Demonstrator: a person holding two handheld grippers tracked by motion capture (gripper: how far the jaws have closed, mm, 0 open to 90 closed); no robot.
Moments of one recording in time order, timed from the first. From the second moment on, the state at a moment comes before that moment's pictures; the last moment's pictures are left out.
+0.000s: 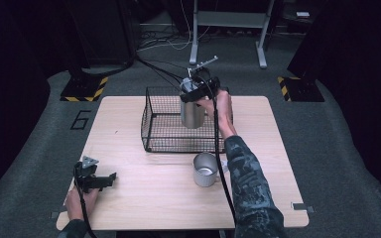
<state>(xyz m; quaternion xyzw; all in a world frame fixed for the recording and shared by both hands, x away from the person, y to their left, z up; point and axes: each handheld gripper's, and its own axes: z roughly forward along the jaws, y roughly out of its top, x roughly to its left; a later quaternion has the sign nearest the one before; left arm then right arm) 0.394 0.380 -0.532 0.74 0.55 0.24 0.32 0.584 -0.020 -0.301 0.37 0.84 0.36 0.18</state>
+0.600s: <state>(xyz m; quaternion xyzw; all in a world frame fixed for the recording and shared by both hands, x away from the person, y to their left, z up) 0.394 0.380 -0.532 0.74 0.55 0.24 0.32 0.591 0.004 -0.324 0.37 0.84 0.37 0.15</state>
